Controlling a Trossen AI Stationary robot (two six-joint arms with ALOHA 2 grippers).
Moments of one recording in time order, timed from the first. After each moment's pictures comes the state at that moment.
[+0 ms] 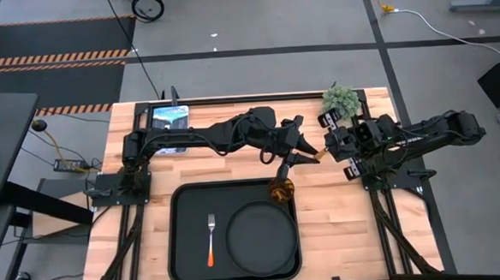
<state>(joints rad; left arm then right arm) 0.04 2.01 1.86 0.08 0.40 0.09 -0.03 1.03 0.49 1.39 -0.41 0.10</state>
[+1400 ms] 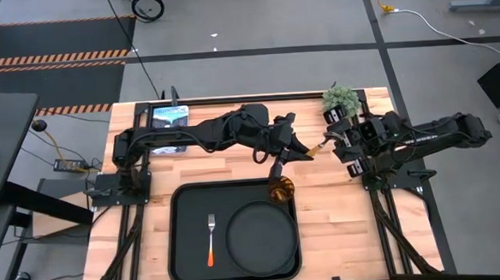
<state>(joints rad) 0.03 1.92 1.86 -0.06 0.34 0.07 -0.03 0.91 0.49 1.21 -0.38 0.06</state>
